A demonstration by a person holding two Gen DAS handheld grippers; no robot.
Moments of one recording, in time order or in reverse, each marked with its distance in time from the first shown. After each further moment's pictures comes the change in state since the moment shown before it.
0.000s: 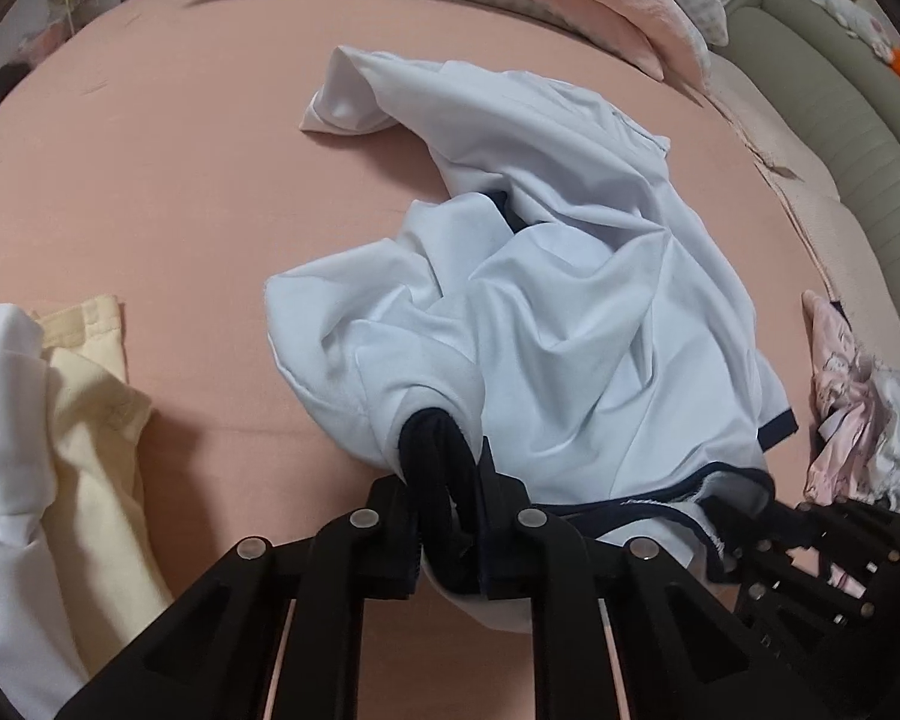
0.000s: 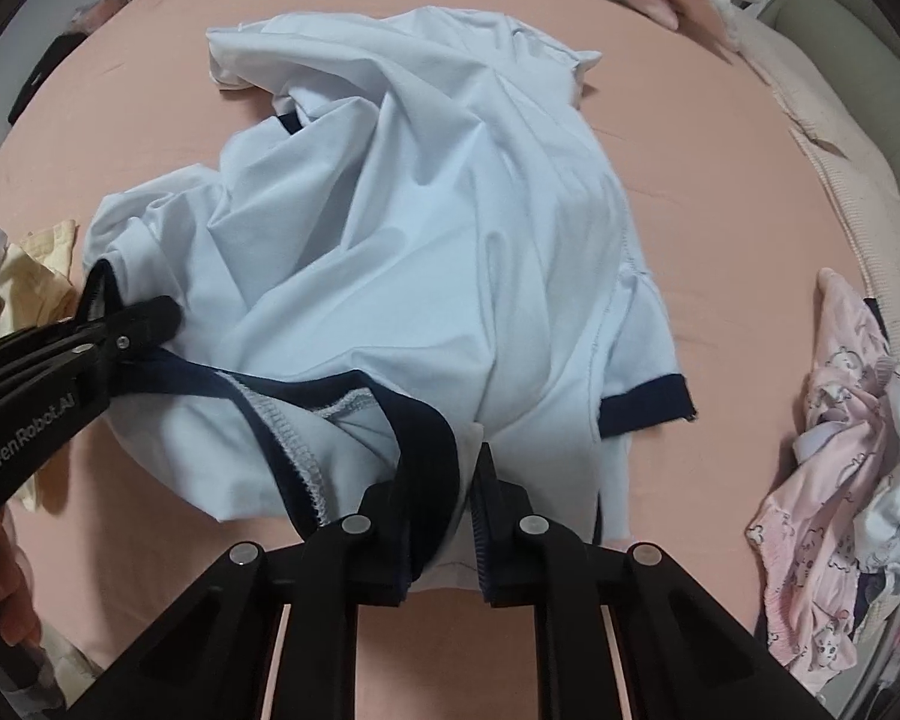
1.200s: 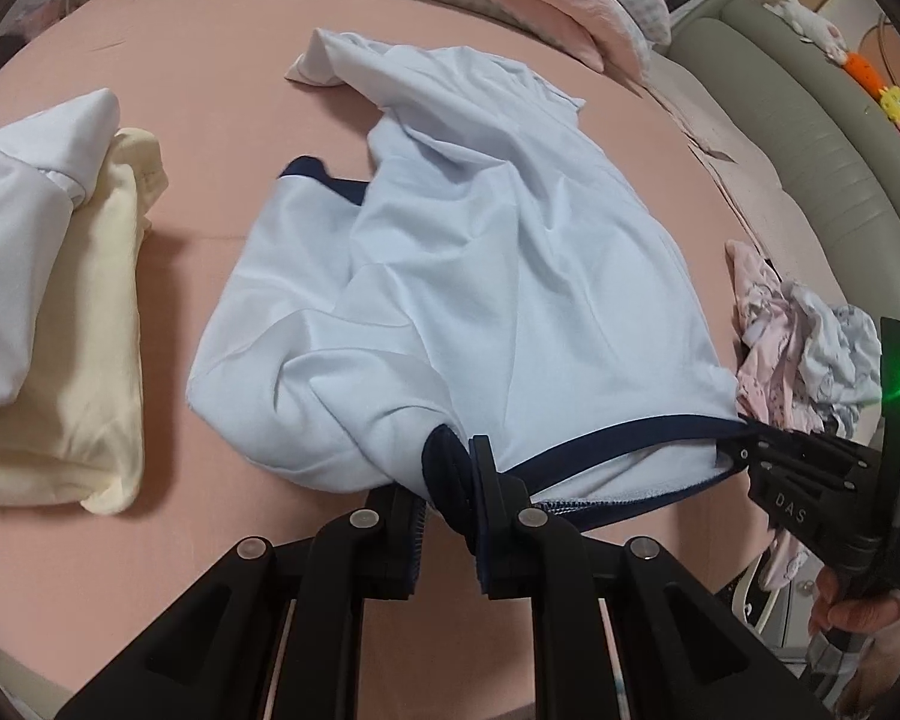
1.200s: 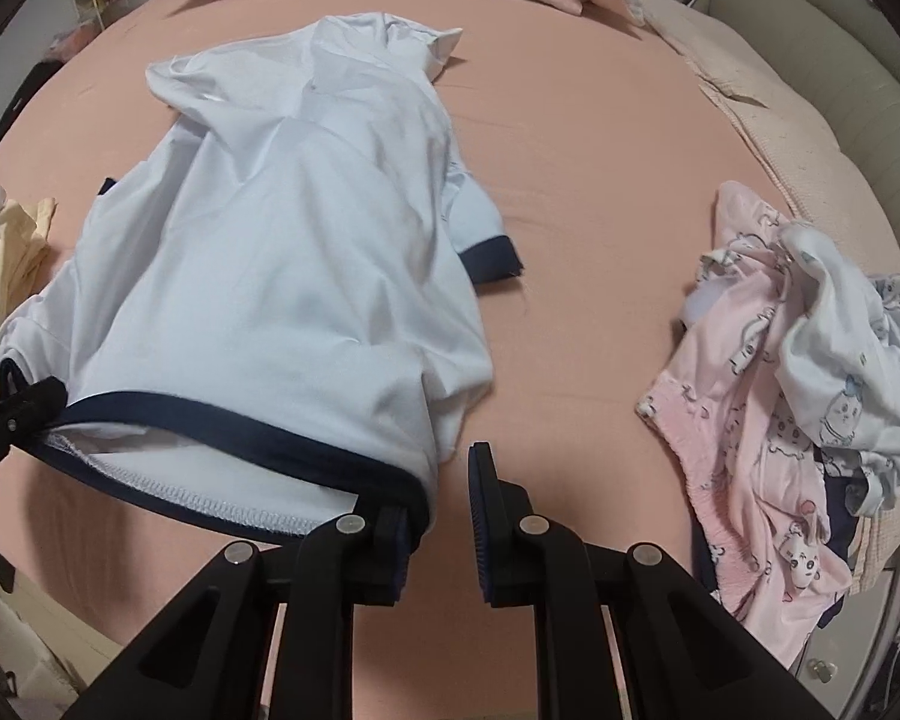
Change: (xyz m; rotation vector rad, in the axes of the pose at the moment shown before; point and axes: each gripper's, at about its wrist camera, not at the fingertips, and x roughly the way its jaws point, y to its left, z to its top) left arm -0.020 -0.040 -0.071 -0.016 -0.015 -0.127; right arm -0.026 -0.079 -0.065 0.059 -0.069 -0.043
